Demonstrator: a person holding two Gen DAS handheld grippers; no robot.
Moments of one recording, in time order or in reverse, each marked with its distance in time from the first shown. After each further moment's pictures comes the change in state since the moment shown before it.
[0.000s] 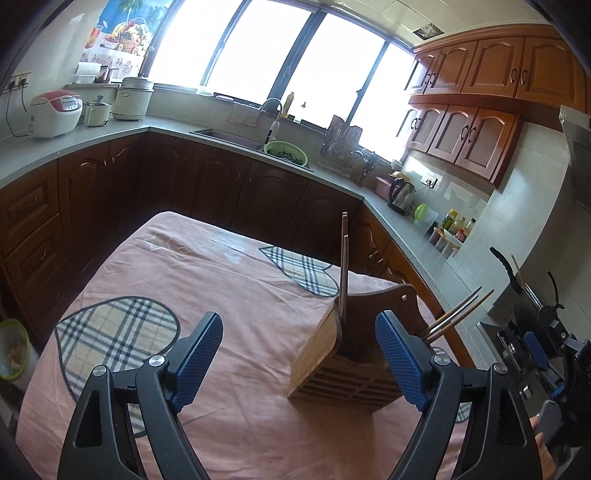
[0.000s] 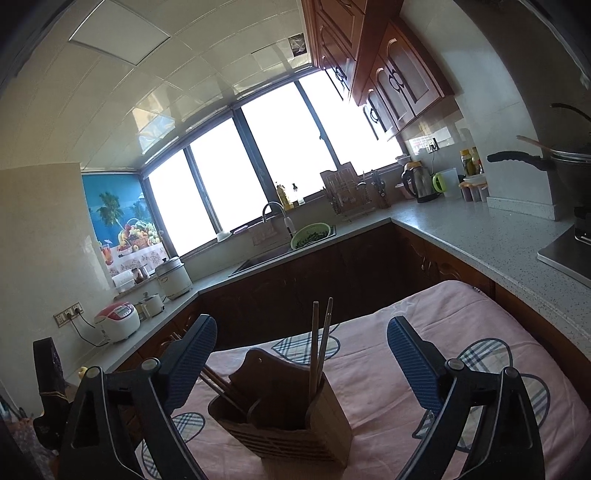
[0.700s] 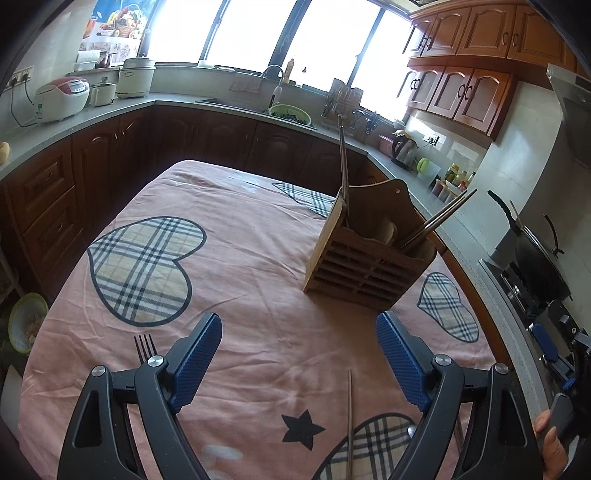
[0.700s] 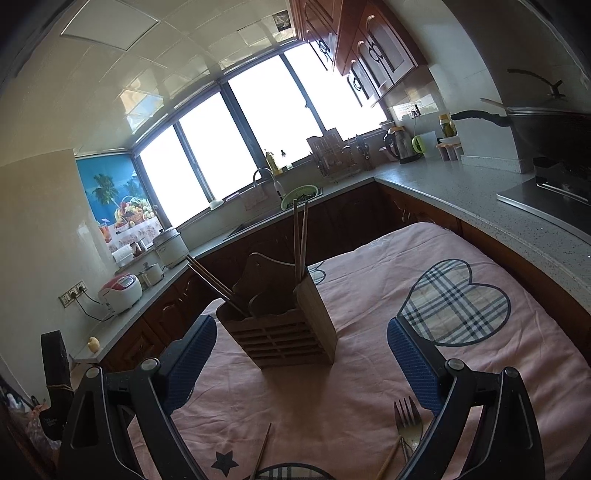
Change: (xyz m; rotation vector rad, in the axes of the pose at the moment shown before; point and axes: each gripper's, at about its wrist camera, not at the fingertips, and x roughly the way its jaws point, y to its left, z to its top) left arm -0.092 -0.010 -0.065 0.043 0.137 0.033; right arm -0.088 -0.011 -0.060 0.043 0.127 -0.038
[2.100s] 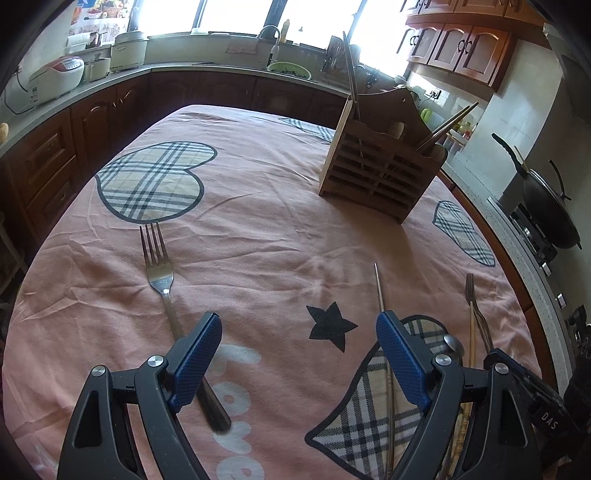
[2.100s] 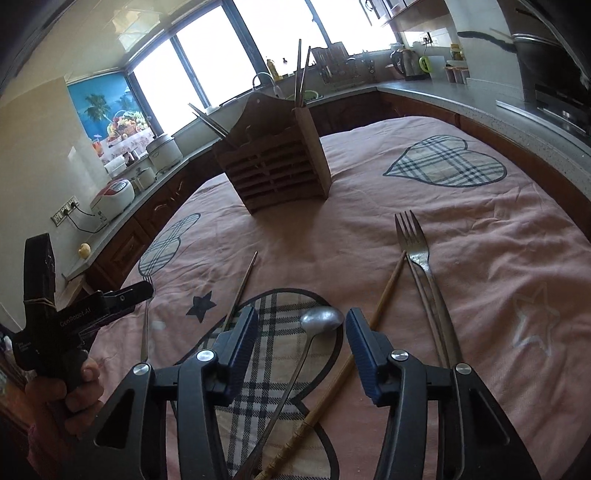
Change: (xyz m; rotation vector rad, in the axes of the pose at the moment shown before) left arm 0.006 0.002 -0.069 0.040 0.162 0.040; right arm -0.007 0.006 -0.132 -0.066 0.377 -0.030
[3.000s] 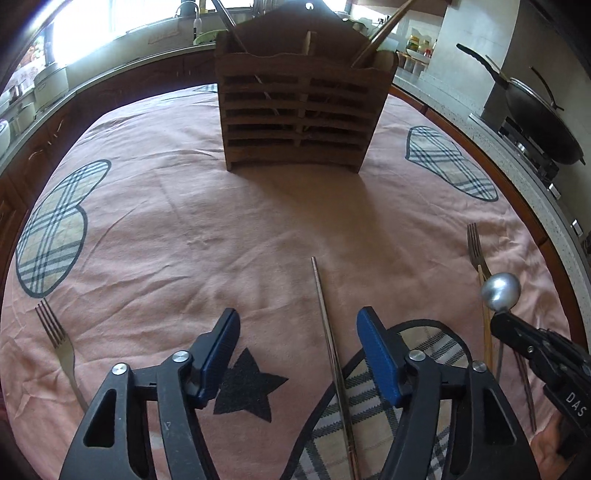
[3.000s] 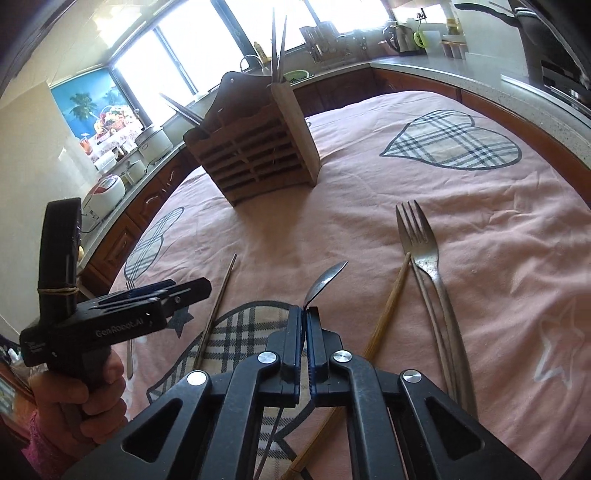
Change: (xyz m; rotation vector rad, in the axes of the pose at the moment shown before) left arm 0.115 -0.087 0.038 0.264 0.208 0.009; right arm 0.031 -0.021 0.024 0.056 0.058 -0.005
